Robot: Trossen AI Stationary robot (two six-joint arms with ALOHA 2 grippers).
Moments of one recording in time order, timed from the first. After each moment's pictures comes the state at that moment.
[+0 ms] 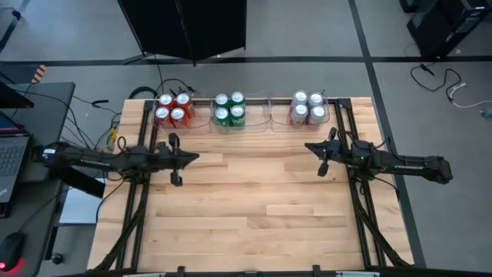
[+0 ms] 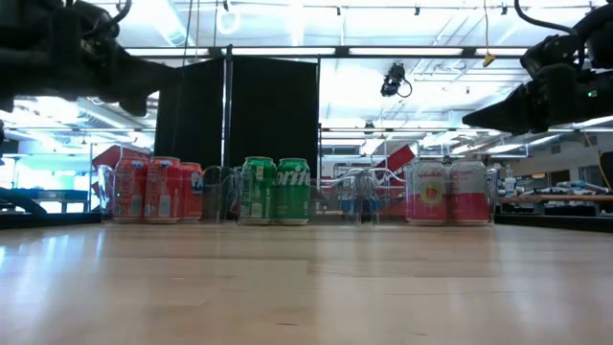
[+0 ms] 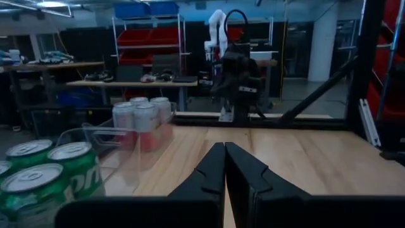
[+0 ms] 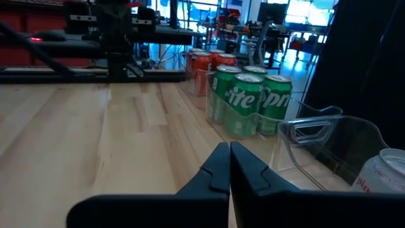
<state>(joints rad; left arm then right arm) -0.06 0.46 0.02 0.55 -0.21 0.02 -0.16 0.14 0.01 0.05 0.21 -0.06</state>
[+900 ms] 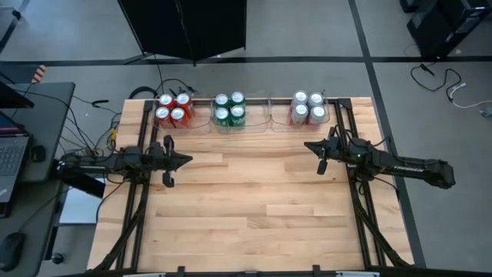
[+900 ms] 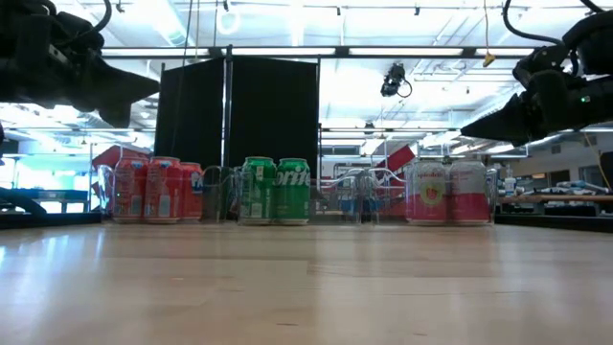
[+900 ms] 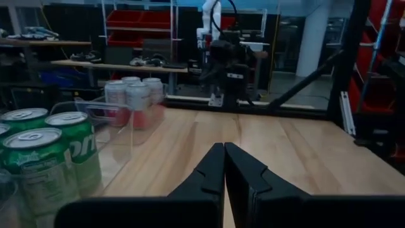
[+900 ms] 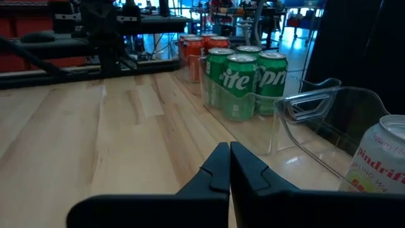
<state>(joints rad) -0.04 0.00 0.01 0.03 -0.16 -0.06 -0.25 0.19 0.01 0.04 0.14 0.03</state>
